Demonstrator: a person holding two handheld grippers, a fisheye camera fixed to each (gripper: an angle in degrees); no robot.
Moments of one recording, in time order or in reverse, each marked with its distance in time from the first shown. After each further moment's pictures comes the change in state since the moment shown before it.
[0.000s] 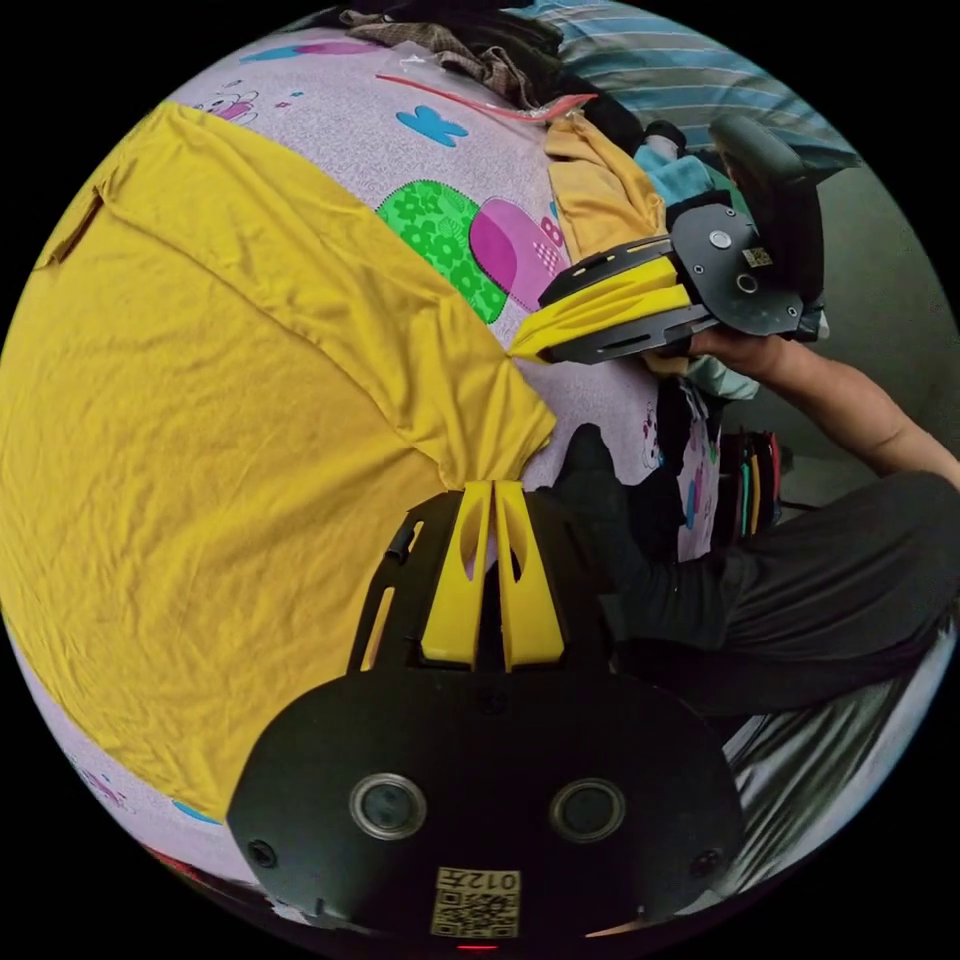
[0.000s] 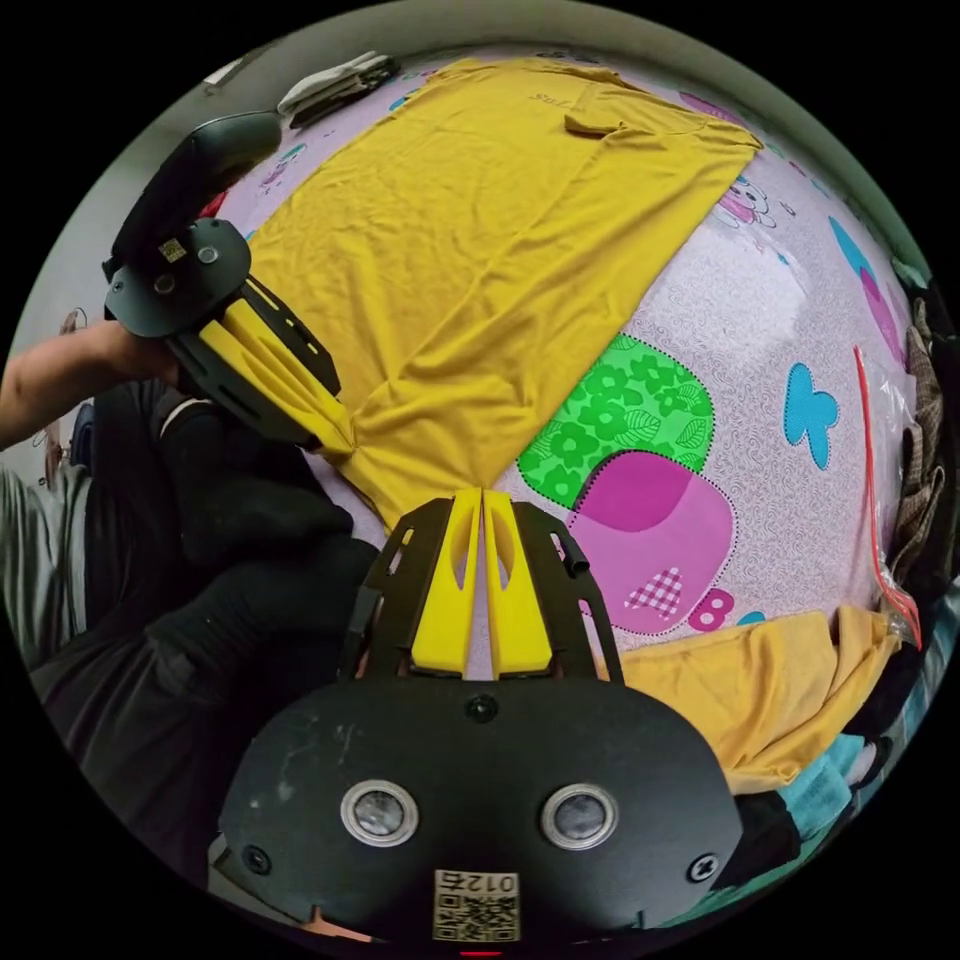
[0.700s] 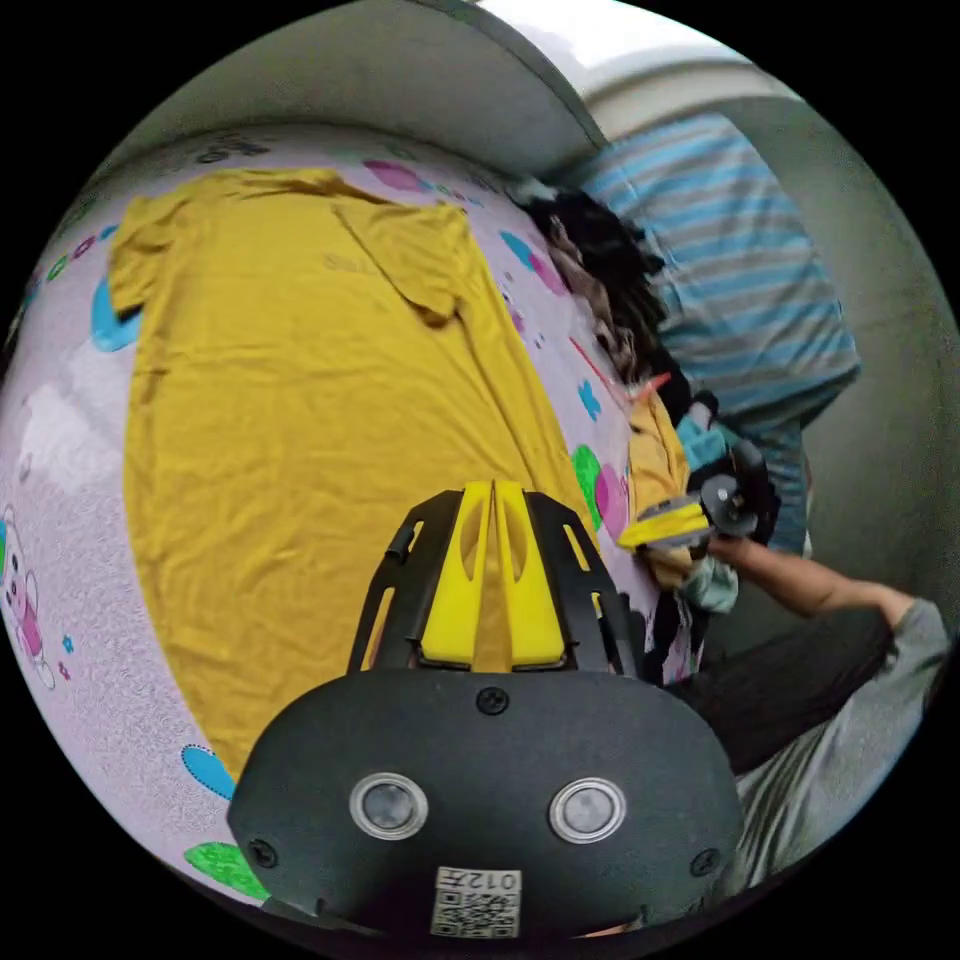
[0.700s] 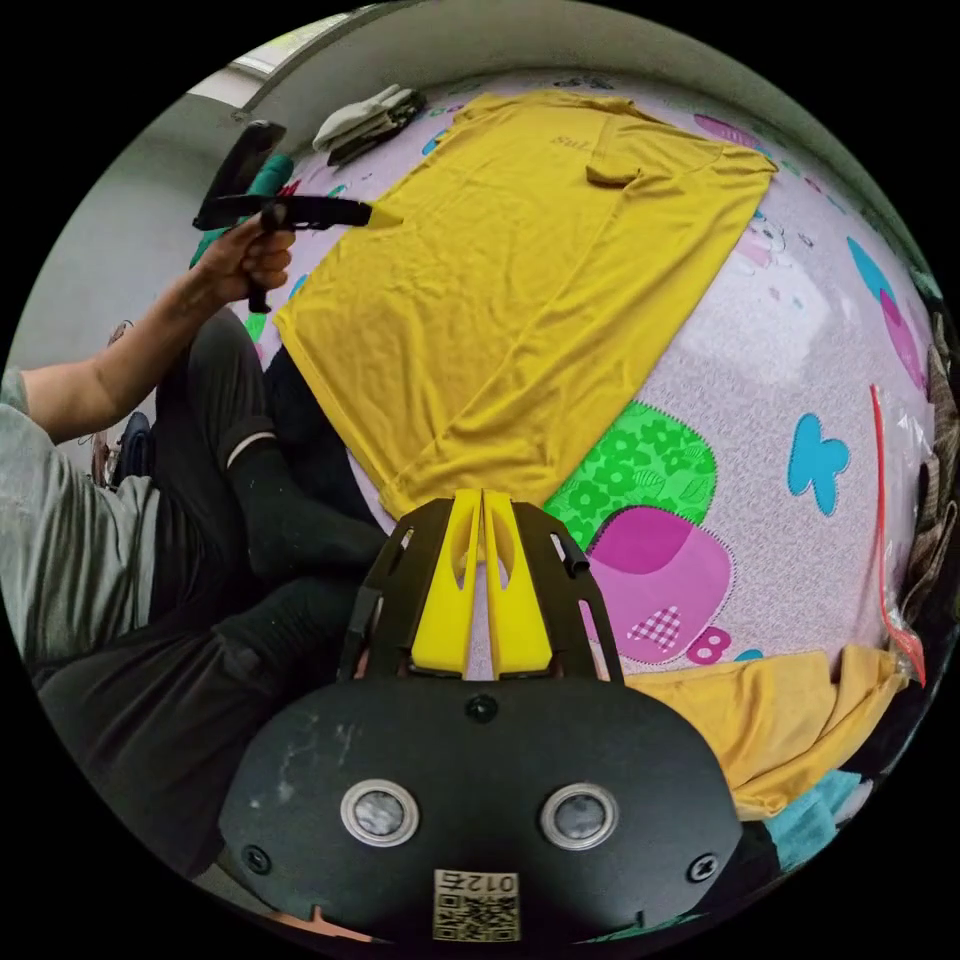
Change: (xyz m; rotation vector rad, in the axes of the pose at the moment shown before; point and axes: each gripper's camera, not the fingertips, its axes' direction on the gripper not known) left arm -0.144 0.195 -0.227 0.694 -0.004 -0.468; right arm -0.010 -0.077 -0.005 0.057 -0.116 -0.035
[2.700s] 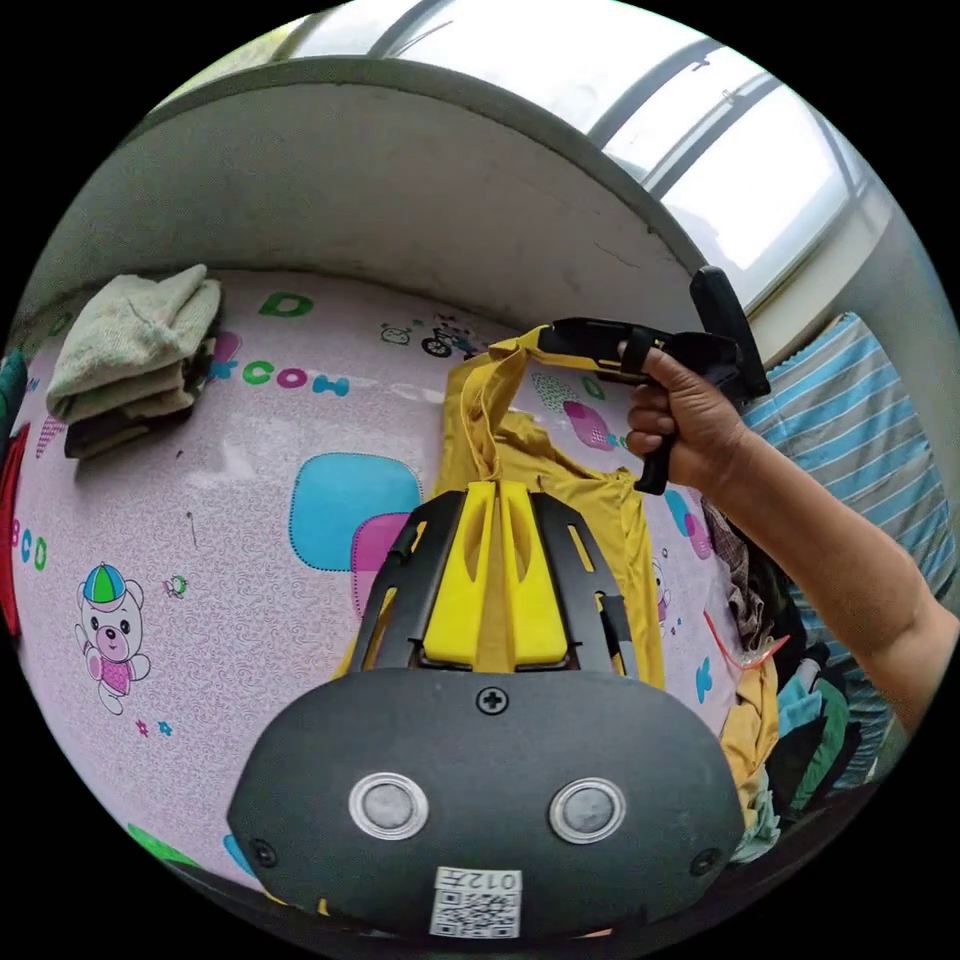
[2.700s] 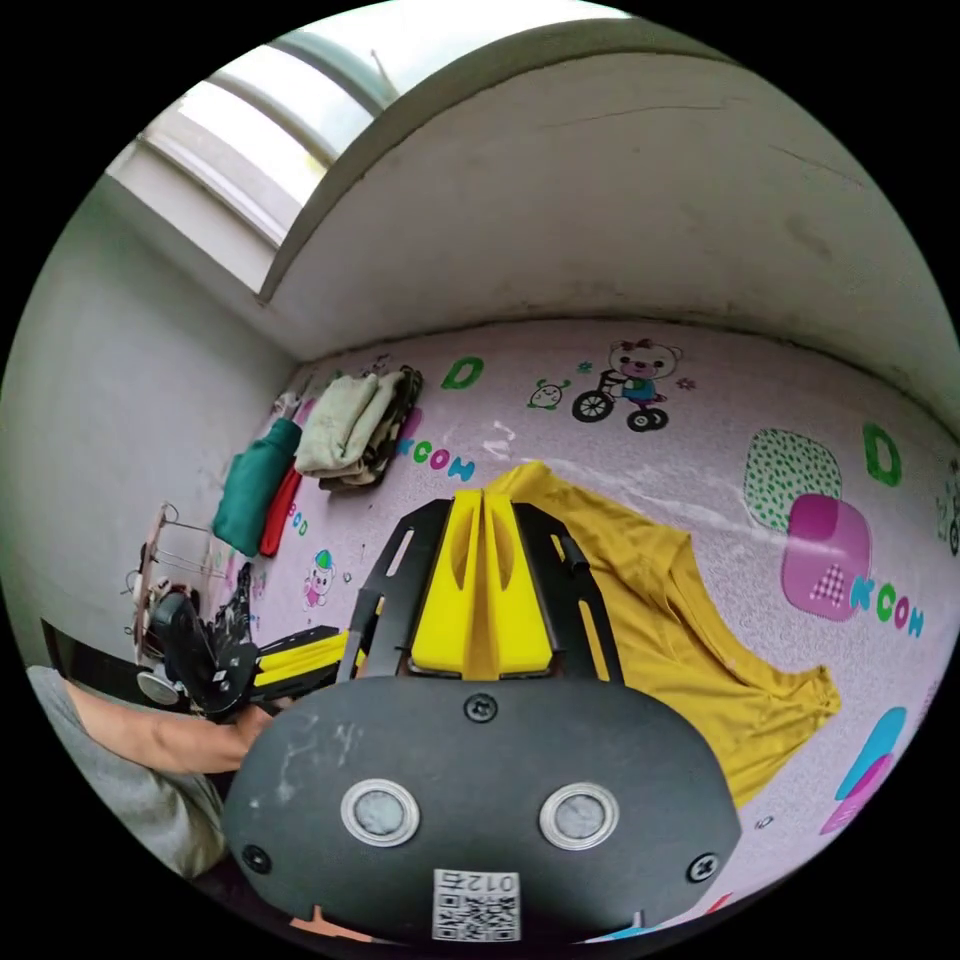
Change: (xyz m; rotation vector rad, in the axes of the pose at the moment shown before) left arm 0.105 -0.070 -0.132 0.448 -0.375 -0.154; right arm 0.073 -0.511 -0.223 0.463 -0.199 -0.040
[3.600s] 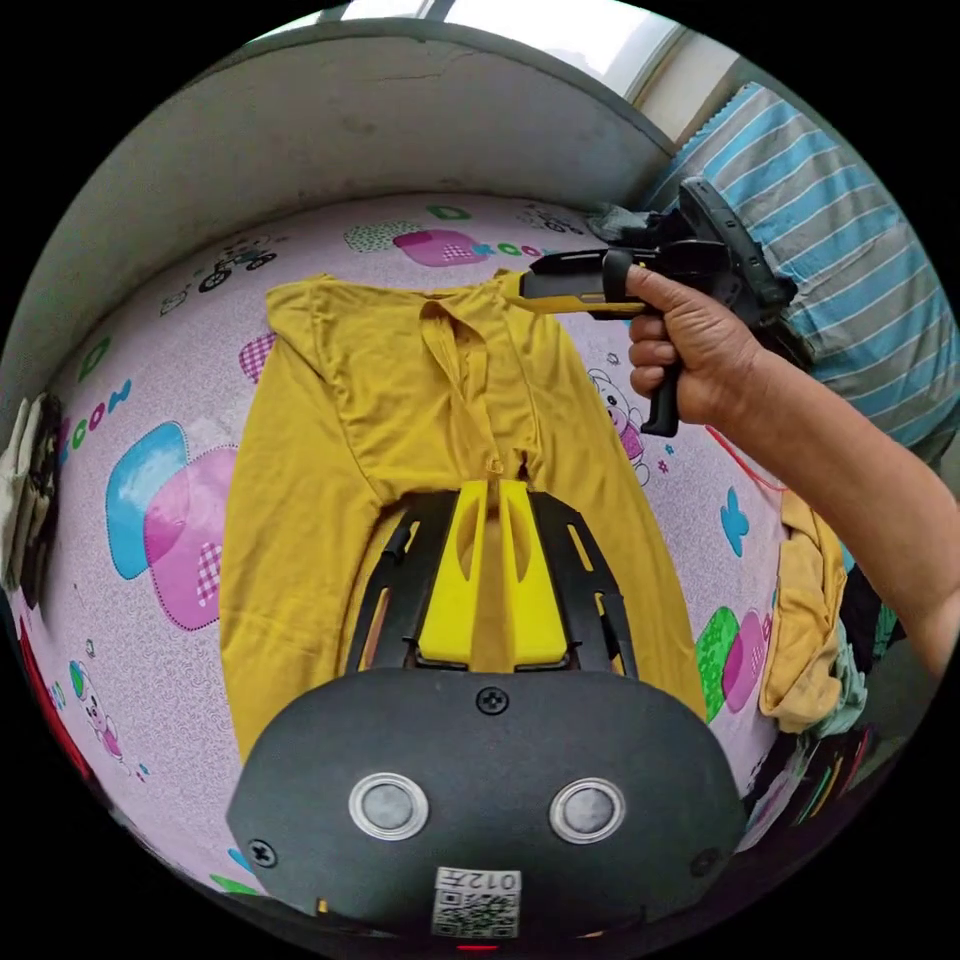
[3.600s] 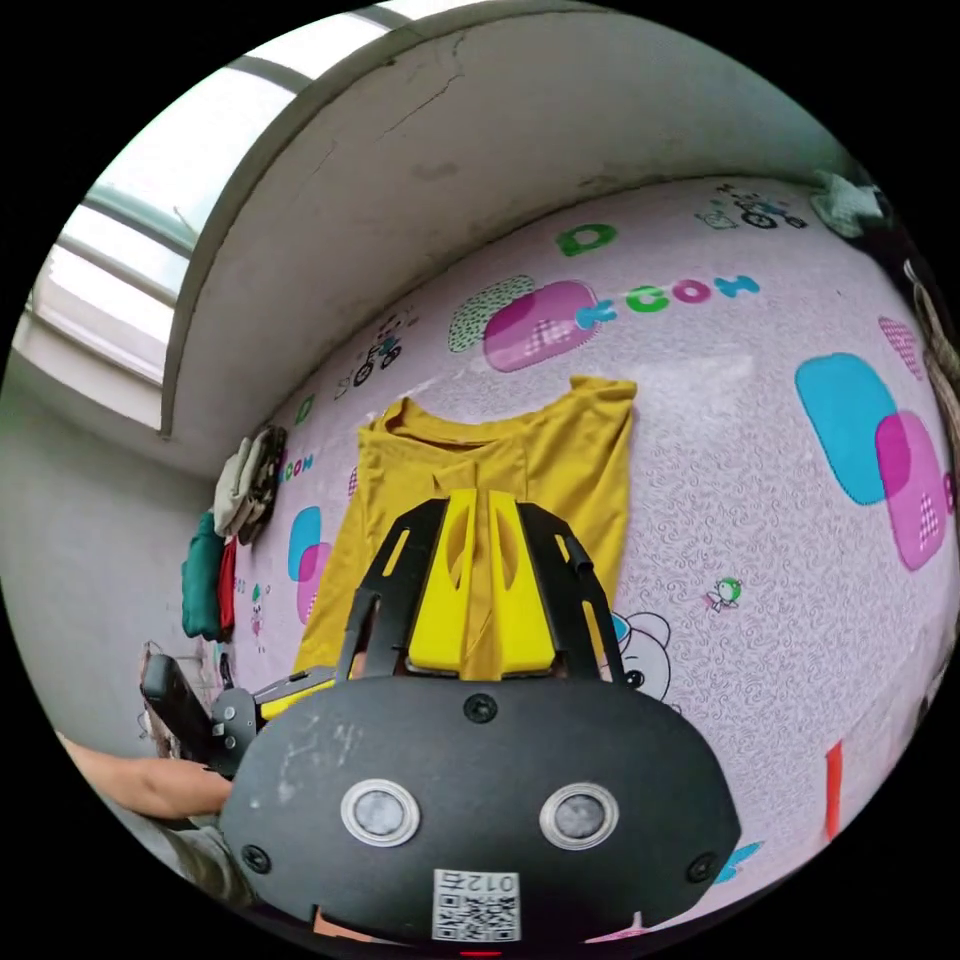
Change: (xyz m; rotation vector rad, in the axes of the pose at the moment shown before) left arm 0.207 0.110 0.123 -0.324 0.014 0.416; right arm 0.141 0.158 -0.181 0.153 0.148 0.441
